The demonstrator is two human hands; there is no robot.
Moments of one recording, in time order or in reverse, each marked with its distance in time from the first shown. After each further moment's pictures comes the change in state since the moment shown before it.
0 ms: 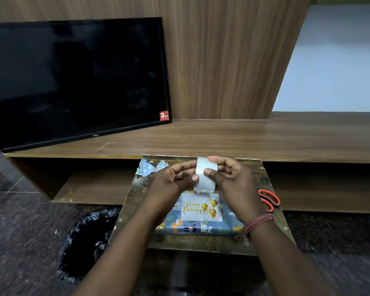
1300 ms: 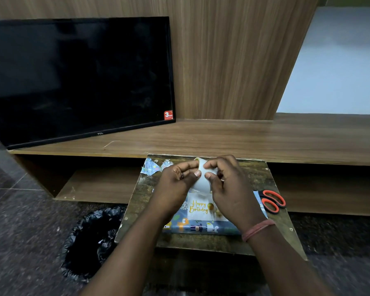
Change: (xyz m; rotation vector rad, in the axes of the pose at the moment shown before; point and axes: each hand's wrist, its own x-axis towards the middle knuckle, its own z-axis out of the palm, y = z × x) left_hand 0.002 -0.002 -0.003 0.104 0.124 0.035; right_hand -0.007 0.003 0.014 -0.639 -0.049 -0.464
